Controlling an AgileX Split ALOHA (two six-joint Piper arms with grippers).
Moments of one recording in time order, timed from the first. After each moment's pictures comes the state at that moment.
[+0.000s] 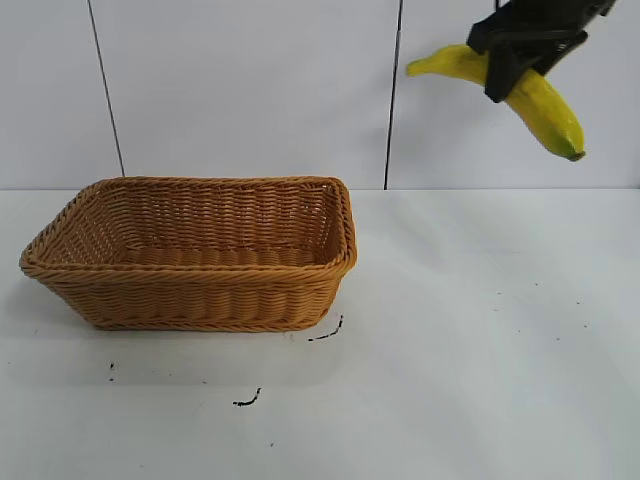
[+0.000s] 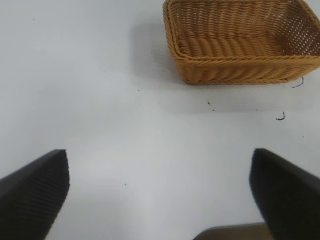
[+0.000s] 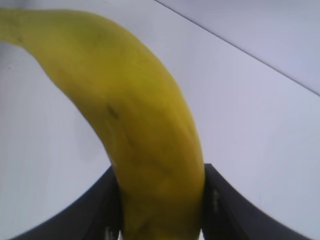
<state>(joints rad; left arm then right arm) -0.02 0.00 -0.49 -0.06 1.07 0.06 0.38 2.13 -2.06 -0.01 1.00 -0.51</state>
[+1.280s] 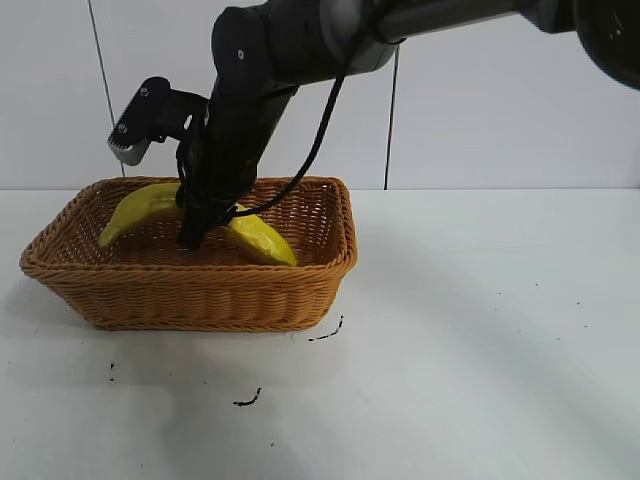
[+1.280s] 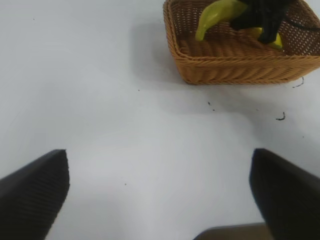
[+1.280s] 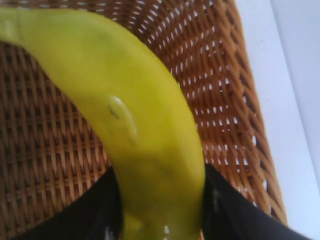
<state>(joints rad) -0.02 0.00 -0.49 -0.06 1.07 0.06 0.69 2.45 -2.06 -0.07 0.59 -0.65</state>
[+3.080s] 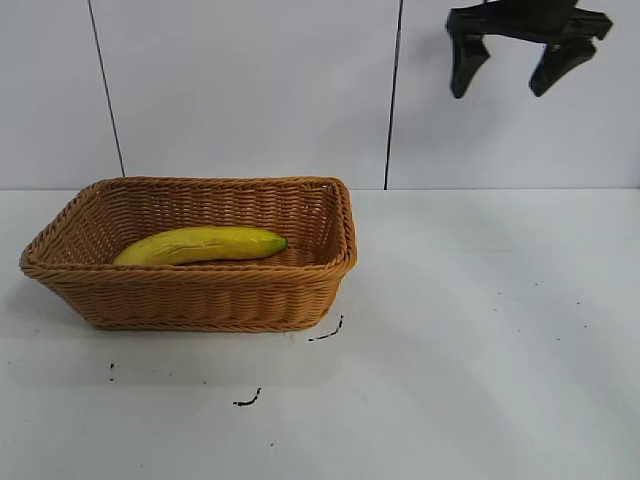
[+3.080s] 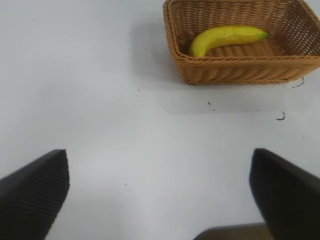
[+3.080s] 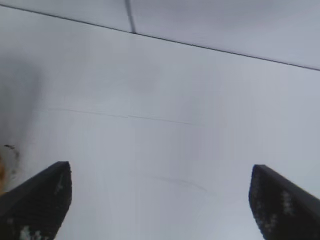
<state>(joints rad) -0.02 0.00 -0.49 -0.06 1.07 0.06 -0.01 2.21 -2.16 0.05 1.18 -0.05</state>
